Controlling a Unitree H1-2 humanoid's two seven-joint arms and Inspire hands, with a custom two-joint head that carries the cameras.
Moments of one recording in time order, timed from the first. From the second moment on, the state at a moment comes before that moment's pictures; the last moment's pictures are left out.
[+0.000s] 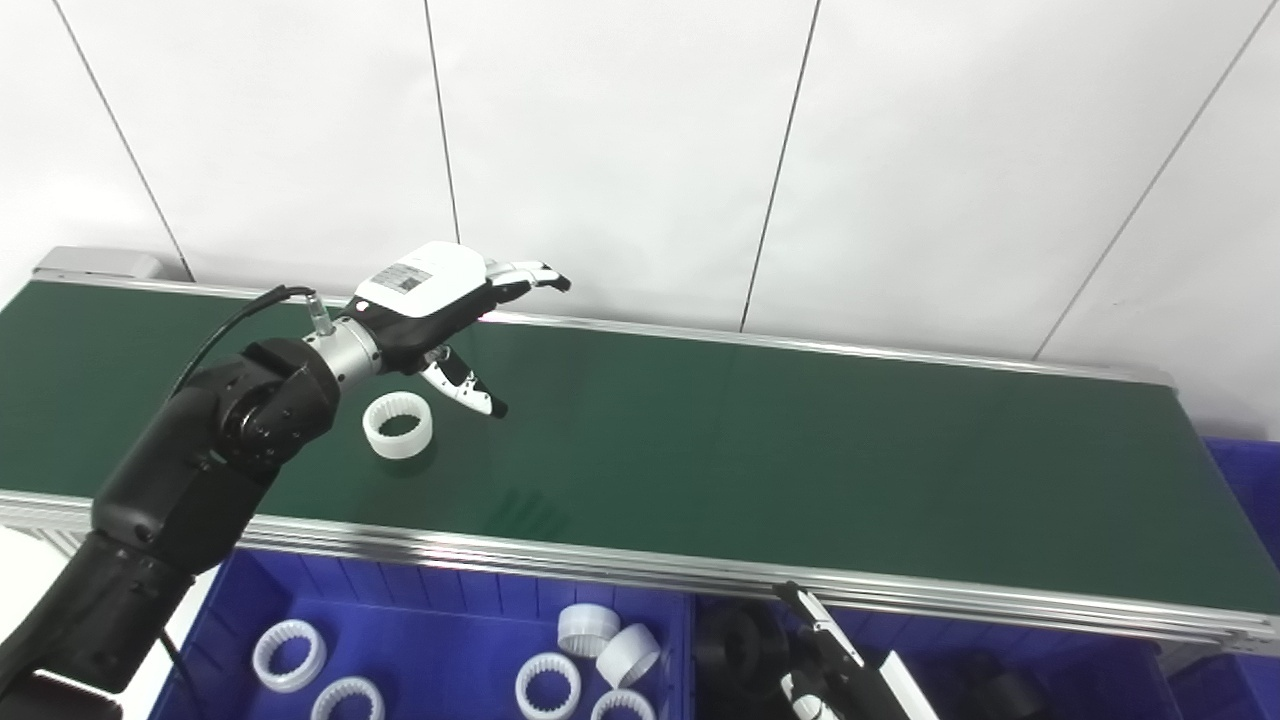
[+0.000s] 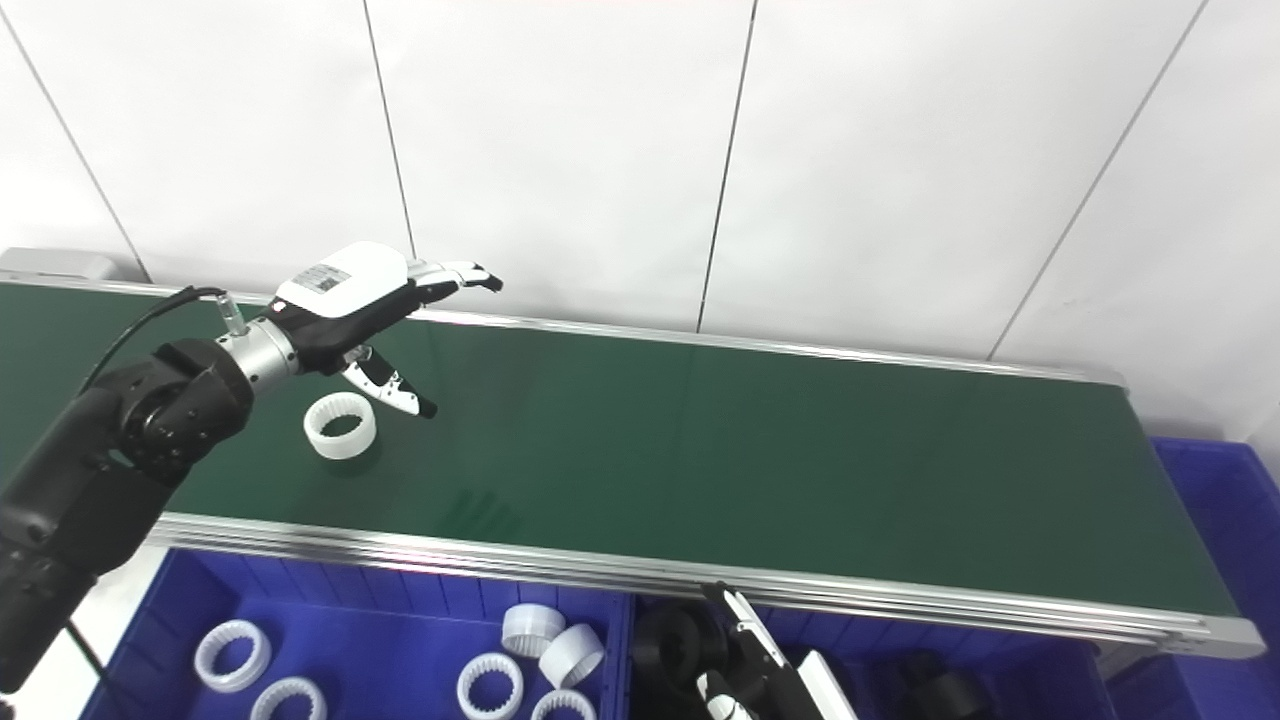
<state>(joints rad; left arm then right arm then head) -0.52 0.55 -0.20 0.18 0.68 -0.25 -0.35 0.15 -0.24 0.24 0.06 -0.28 -0.35 0.15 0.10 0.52</state>
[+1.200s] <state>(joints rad) -0.51 0.40 -0.41 0.55 0.94 -0.15 0.09 0.16 -0.25 0.23 0.03 -0.26 -0.35 0.16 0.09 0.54</state>
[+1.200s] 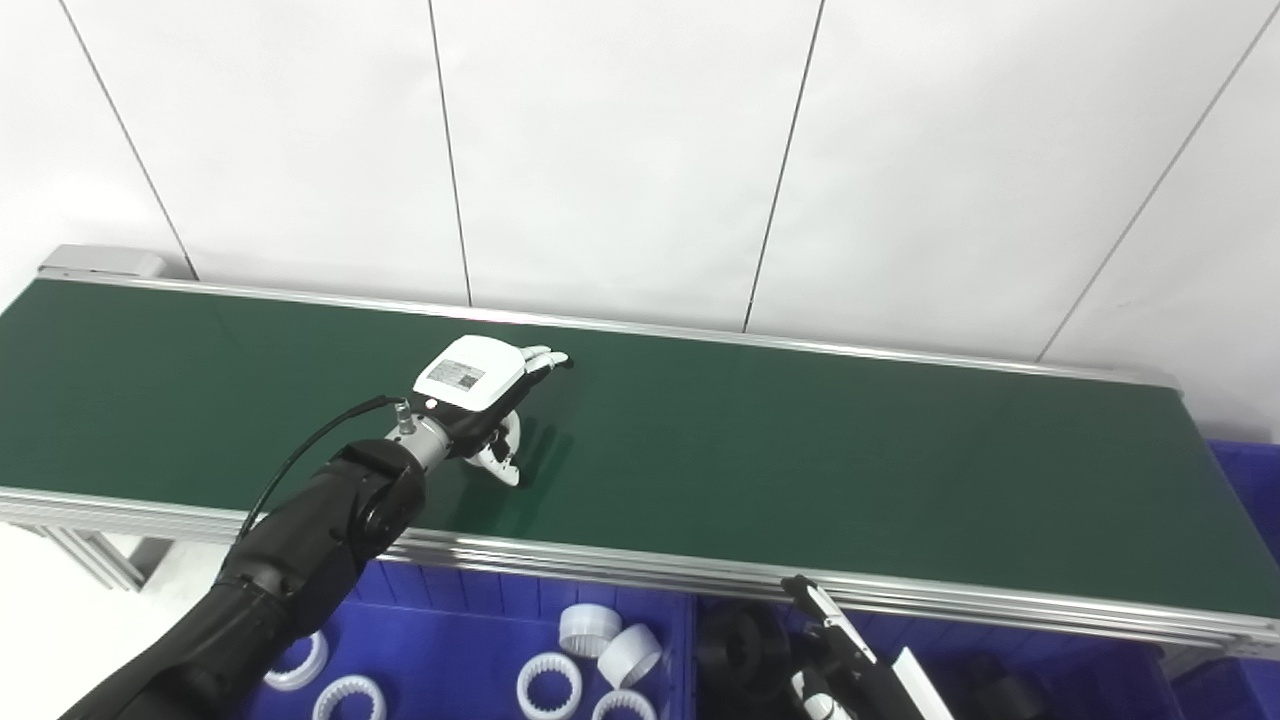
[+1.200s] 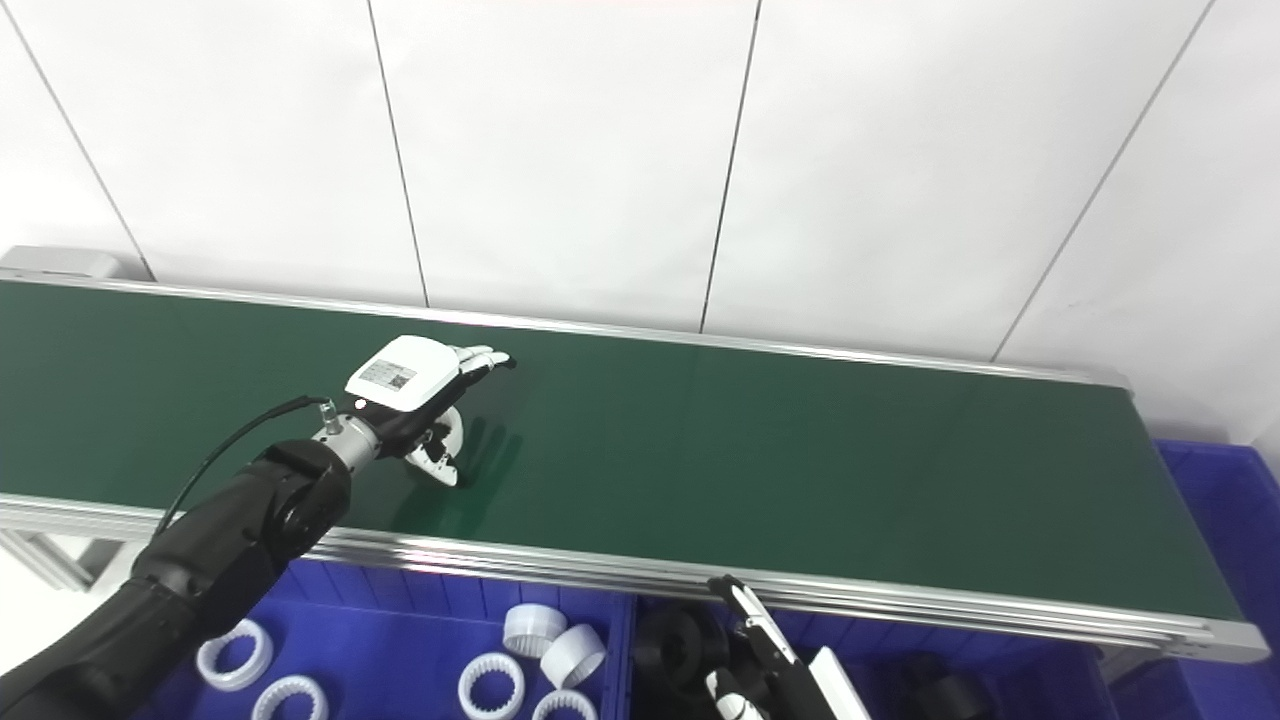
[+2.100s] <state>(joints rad) -0.61 0.35 -0.50 0.58 0.93 -0.04 -0.09 0.16 -0.25 0.23 -0.01 -0.26 -0.34 0.18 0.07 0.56</state>
